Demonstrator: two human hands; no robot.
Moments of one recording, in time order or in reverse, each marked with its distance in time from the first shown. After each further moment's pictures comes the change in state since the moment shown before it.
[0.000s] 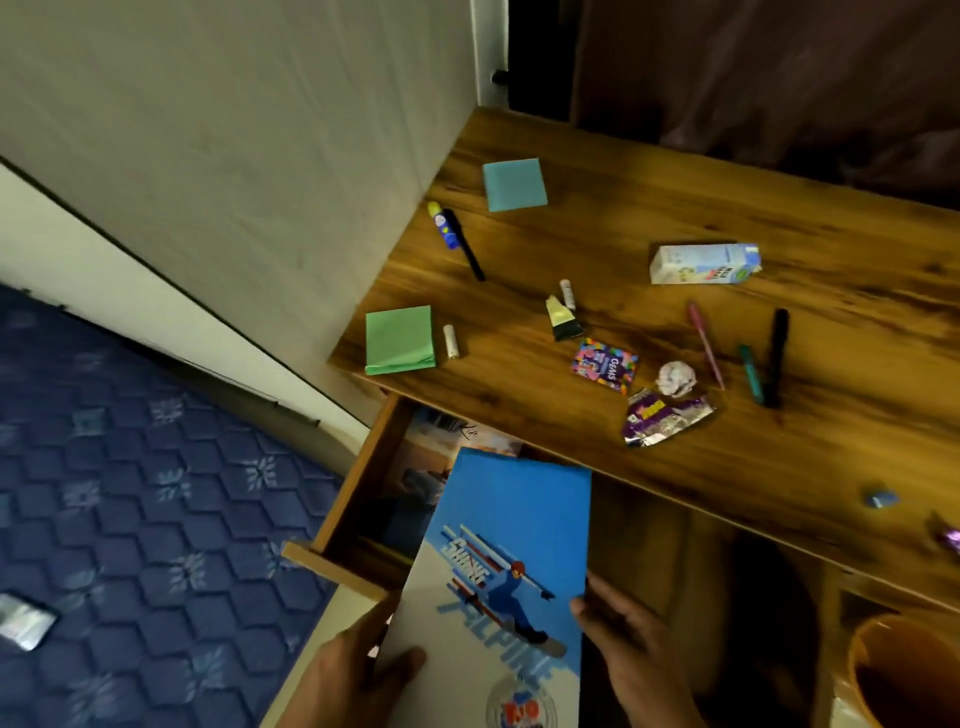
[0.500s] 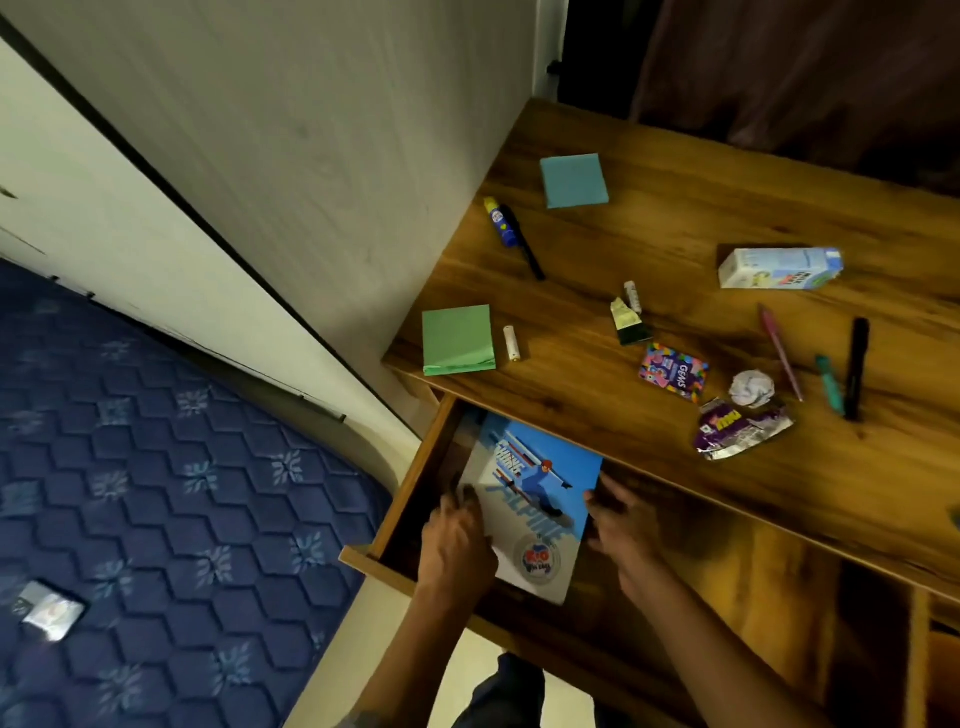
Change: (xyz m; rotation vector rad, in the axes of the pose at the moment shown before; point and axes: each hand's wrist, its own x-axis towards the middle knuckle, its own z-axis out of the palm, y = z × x) left_hand 0.133 0.011 0.022 0.448 0.070 0.085; right_hand 0.130 -0.029 0.084 -0.108 0.210 0.059
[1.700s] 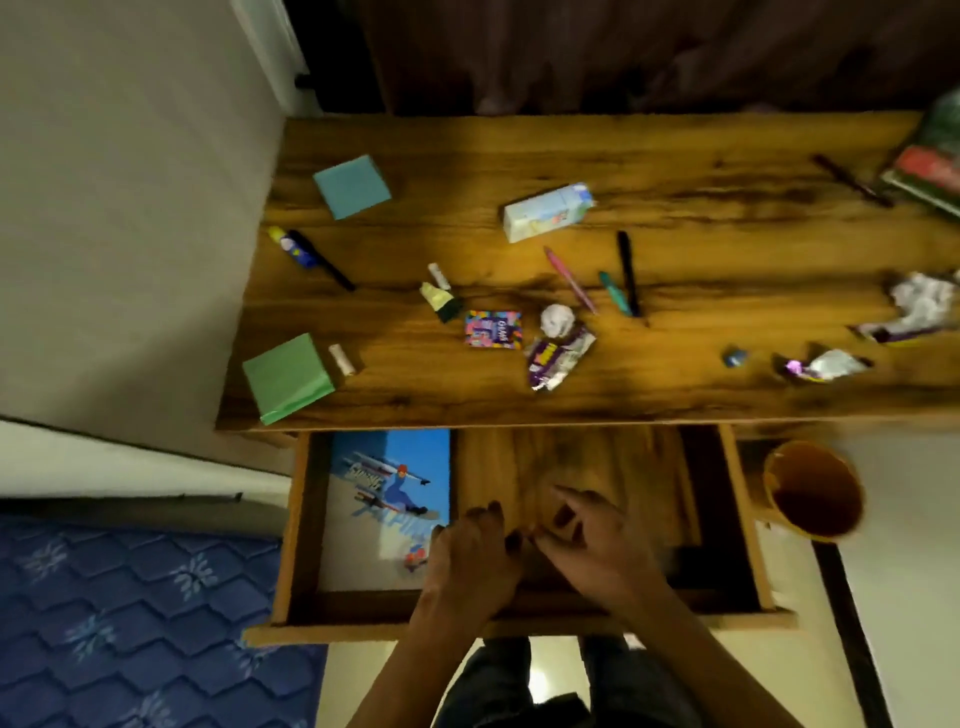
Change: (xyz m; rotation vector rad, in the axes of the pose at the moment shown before) left_hand -0.057 0.111 0.013 0.301 -0.179 0.488; right_hand -0.125 0.005 -0.108 -0.604 0.012 -0.256
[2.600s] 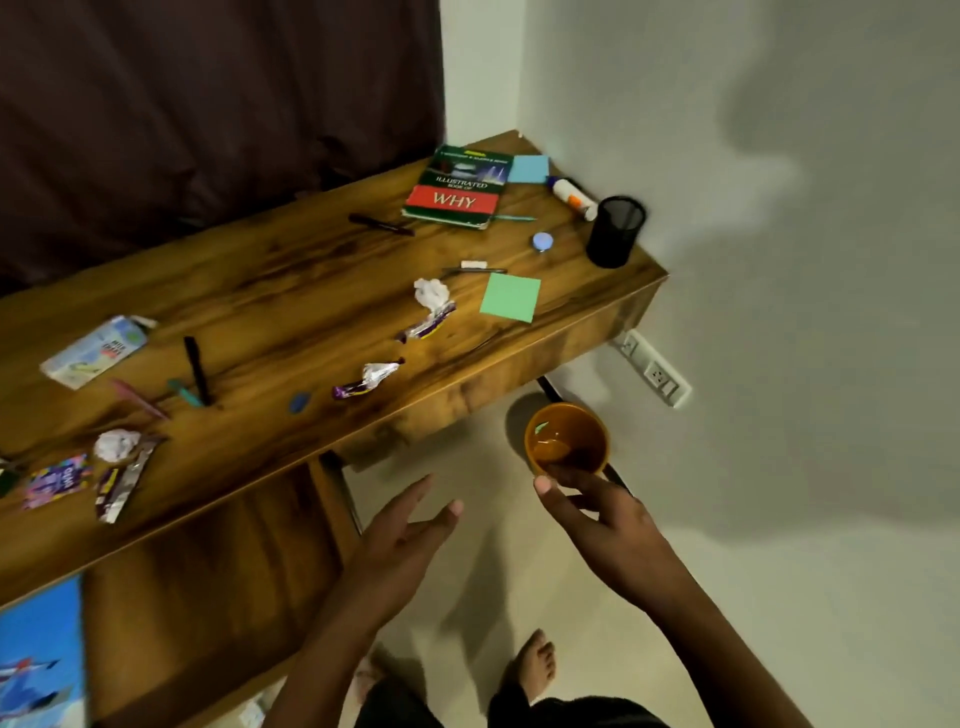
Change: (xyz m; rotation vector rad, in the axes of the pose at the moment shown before) left_hand -0.048 0.397 0.086 -0.761 -0.246 0.115; right_hand -0.211 0.358 -0.267 0.567 0.480 0.174
